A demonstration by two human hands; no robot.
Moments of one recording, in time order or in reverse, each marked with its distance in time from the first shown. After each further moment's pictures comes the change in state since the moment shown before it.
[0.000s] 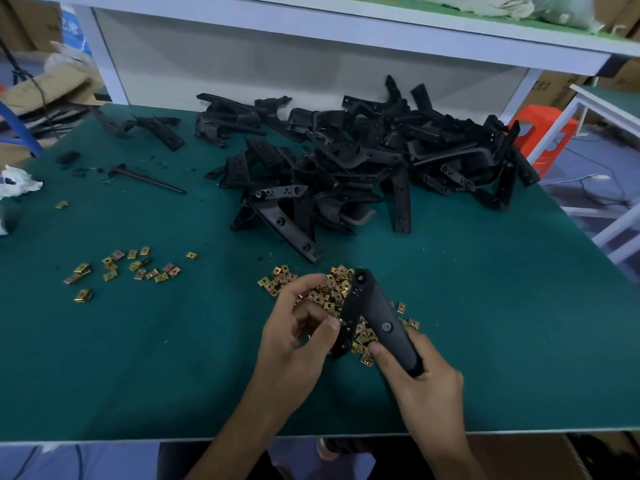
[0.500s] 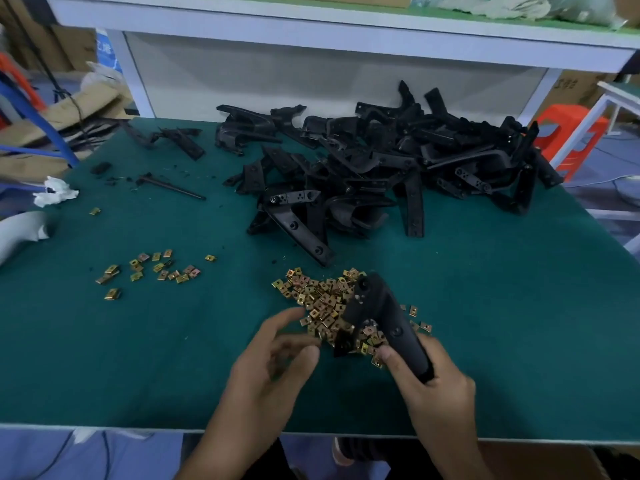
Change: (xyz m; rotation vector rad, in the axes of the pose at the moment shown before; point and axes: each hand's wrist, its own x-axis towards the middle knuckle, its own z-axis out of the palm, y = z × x) left_hand -0.041 0.029 -0.039 0.235 -0.027 -0.244; right_hand -0.003 0.003 -0.002 -0.070 -0.010 -0.018
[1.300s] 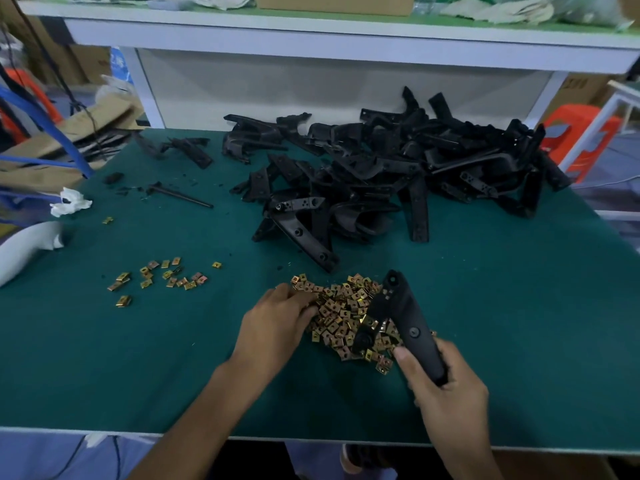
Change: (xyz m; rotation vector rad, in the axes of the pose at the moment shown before) left_hand 0.090 -0.021 -0.006 0.934 0.037 0.243; right_hand 0.003 -0.006 -0.006 0.171 -0.004 0.135
